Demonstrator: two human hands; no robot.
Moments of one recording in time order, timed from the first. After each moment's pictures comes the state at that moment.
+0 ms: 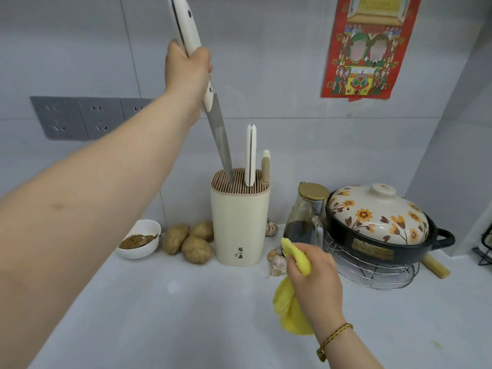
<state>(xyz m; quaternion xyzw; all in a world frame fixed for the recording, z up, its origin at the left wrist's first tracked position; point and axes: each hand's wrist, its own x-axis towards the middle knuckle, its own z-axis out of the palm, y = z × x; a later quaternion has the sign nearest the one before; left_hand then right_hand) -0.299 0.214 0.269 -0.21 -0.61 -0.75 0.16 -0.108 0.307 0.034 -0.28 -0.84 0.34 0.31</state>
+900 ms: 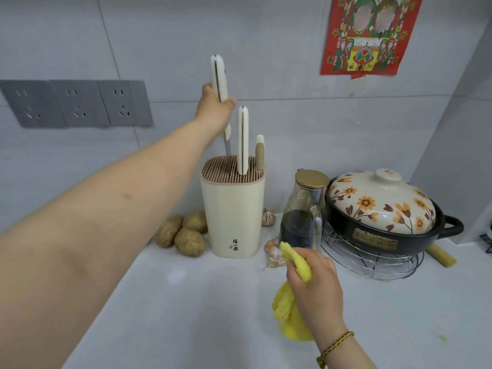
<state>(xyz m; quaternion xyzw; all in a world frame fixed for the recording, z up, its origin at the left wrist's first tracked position) -0.319 0.266 0.201 -0.23 -0.78 -0.57 0.08 -0.109 0.323 0.002 -0.28 -0.83 0.36 0.31</state>
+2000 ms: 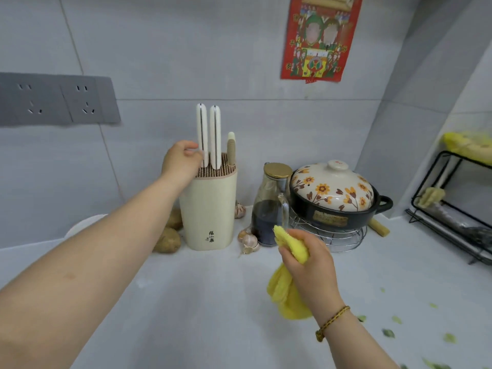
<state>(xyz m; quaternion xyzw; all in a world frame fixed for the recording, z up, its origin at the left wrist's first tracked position) -0.293 0.225 0.132 -0.20 -0.80 -0.57 0.01 -0.074 0.317 0.026 -0.28 -0.81 0.37 0.35</state>
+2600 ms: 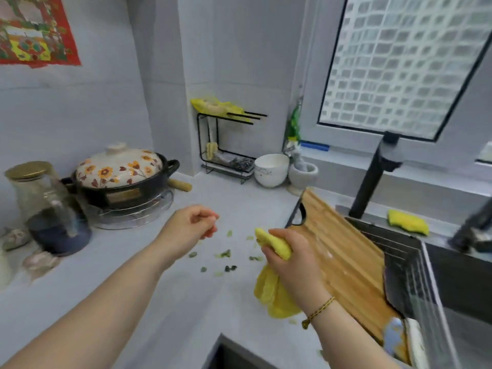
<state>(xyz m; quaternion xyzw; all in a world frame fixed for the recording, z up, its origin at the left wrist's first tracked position) 0.049 0.302 0.073 -0.55 -0.61 -0.43 -0.36 0.239 0.303 0.025 -0.52 -0.70 0.22 0.43</state>
